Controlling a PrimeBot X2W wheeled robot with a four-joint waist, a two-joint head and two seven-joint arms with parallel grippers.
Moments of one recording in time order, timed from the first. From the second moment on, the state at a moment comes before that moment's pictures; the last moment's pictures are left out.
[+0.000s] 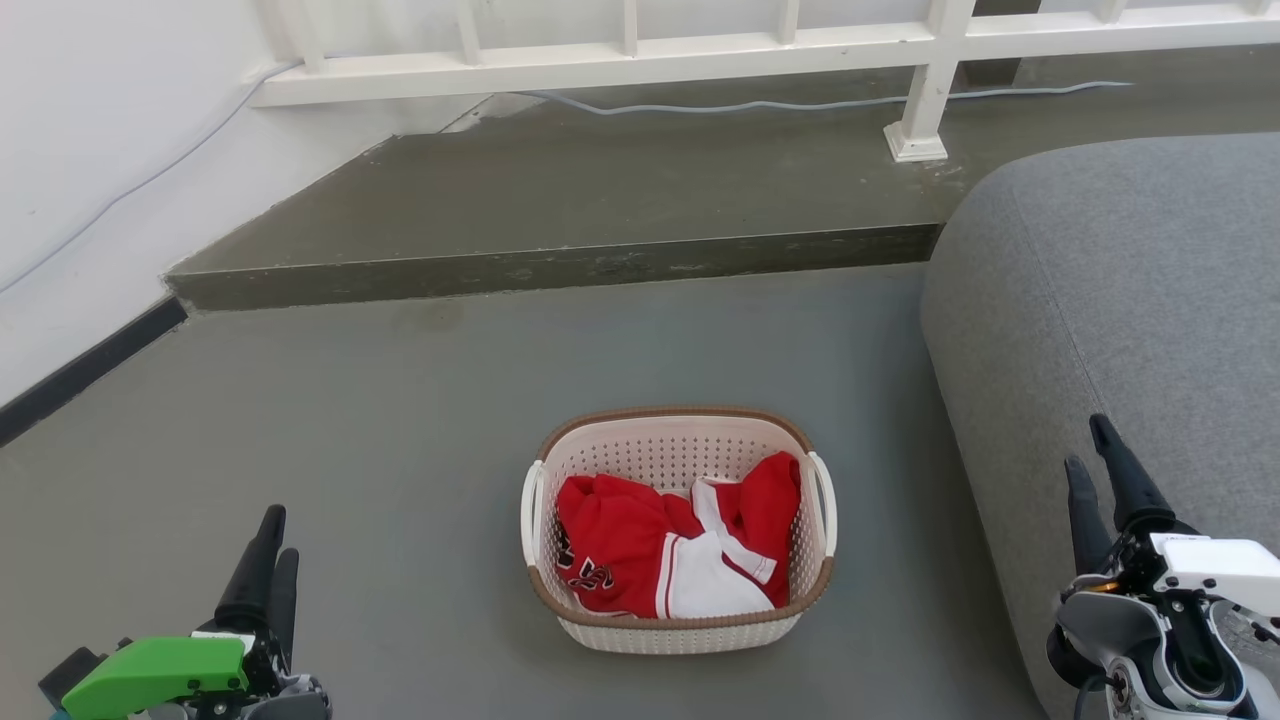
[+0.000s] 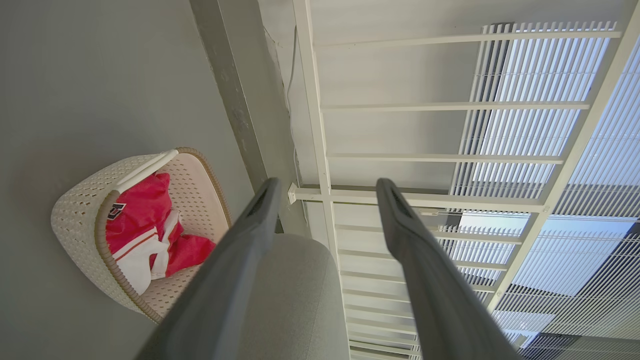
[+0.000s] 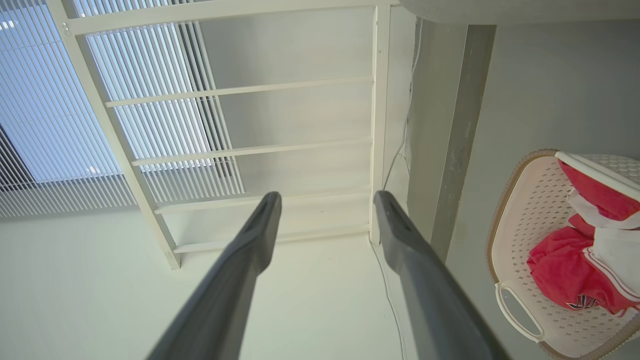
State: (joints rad) left arm -0.02 0.02 0.07 0.32 -1.61 -0.13 0.11; right arm -0.04 -0.02 -0.14 0.32 1.60 0.11 0.11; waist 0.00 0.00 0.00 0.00
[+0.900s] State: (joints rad) left arm -0.03 0.05 0.02 0.24 -1.51 -0.13 0.02; right arm -0.05 -0.04 -0.06 0.23 1.50 0.11 0.03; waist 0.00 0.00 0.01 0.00
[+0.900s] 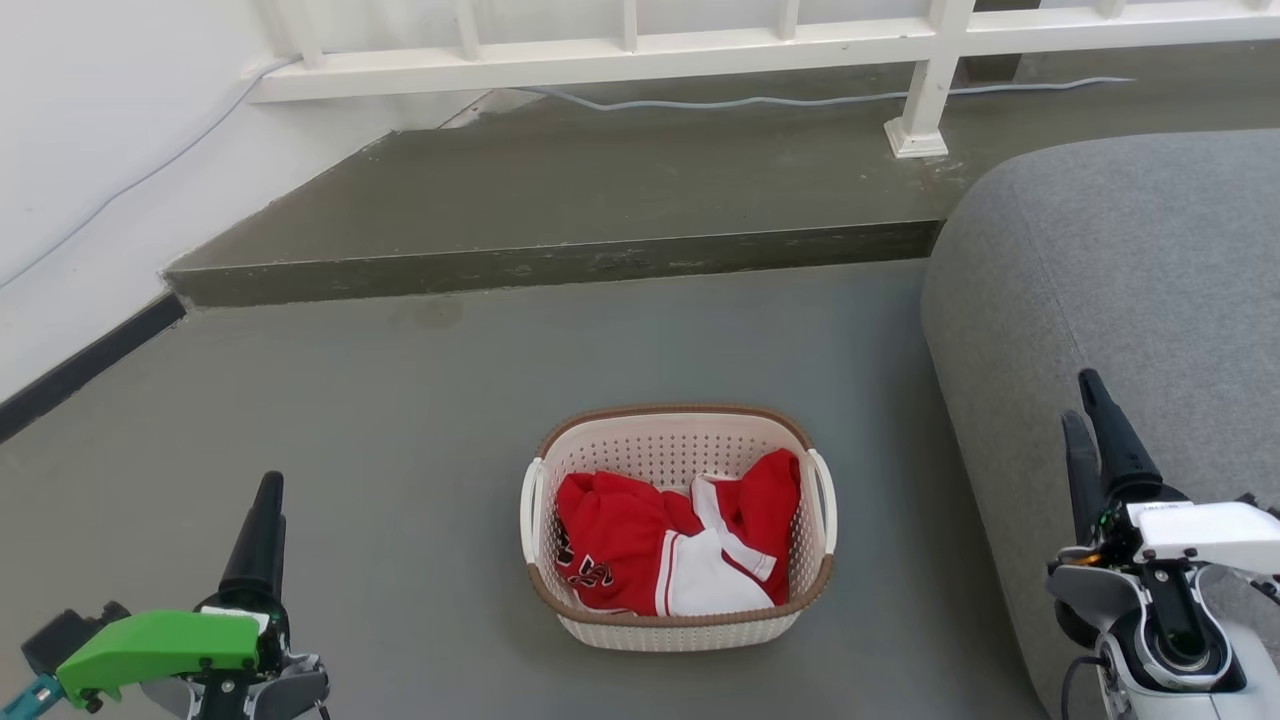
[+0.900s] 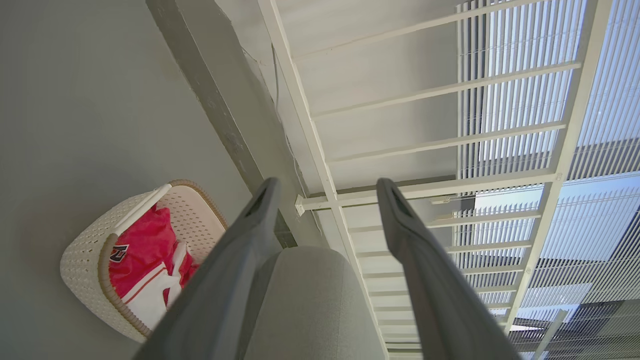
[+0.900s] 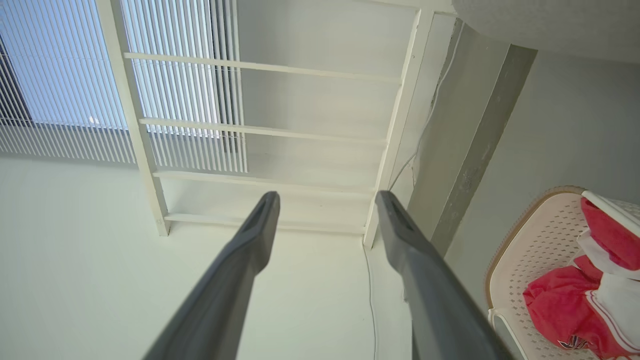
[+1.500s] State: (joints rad) left arm -0.03 0.09 -0.06 0.21 -1.27 -0.13 -0.04; right arm -0.05 -0.10 0.02 0.20 1.26 0.11 -0.03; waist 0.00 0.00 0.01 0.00
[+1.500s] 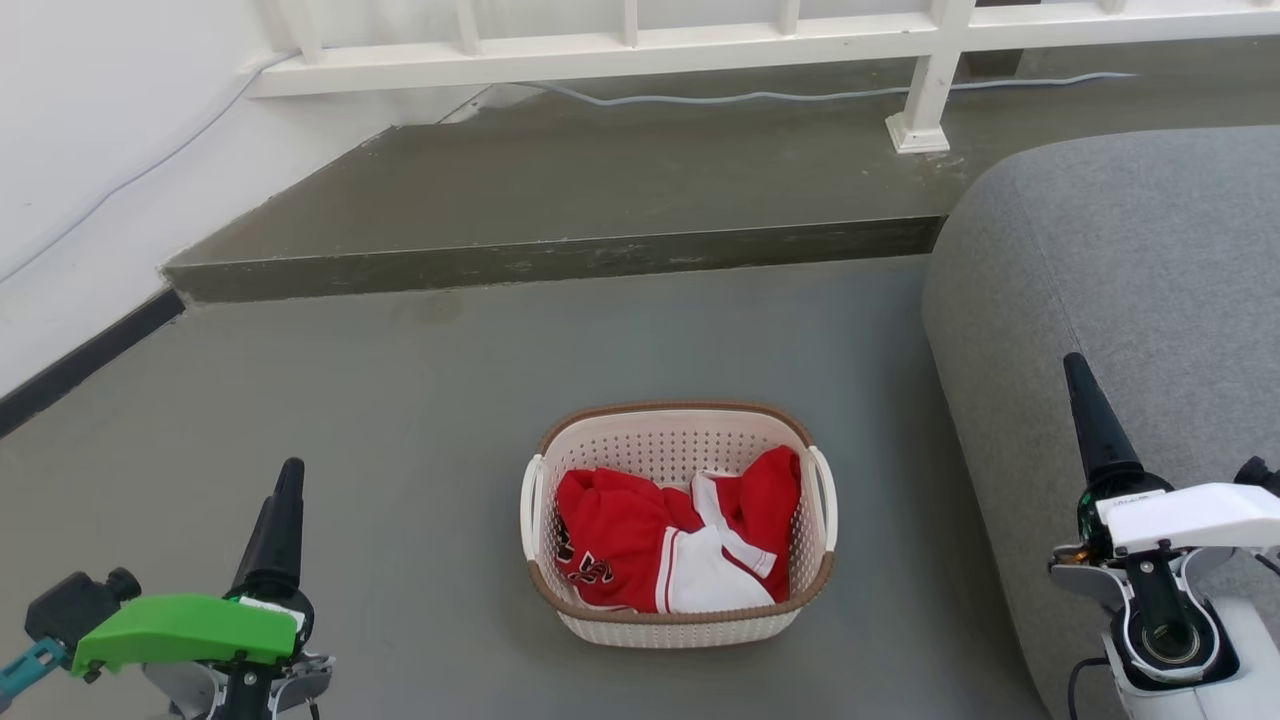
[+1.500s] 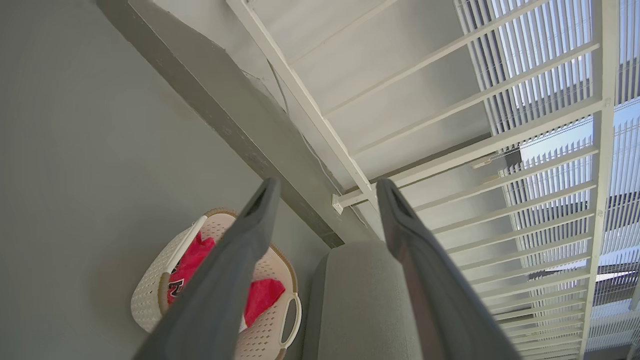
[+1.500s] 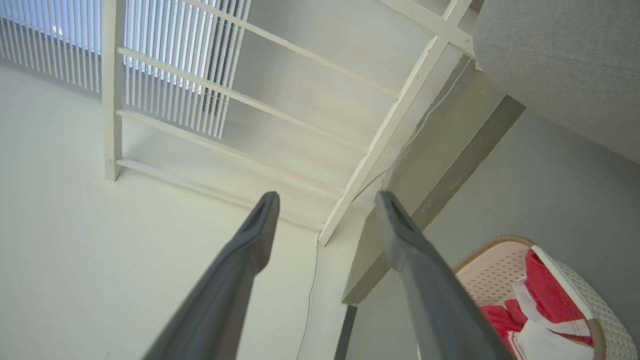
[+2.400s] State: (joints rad) left arm -0.06 0.09 -0.09 0.15 -0.82 -0.12 -0.12; right arm -0.08 -0.12 0.10 0.15 0.79 0.09 -0.12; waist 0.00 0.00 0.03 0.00
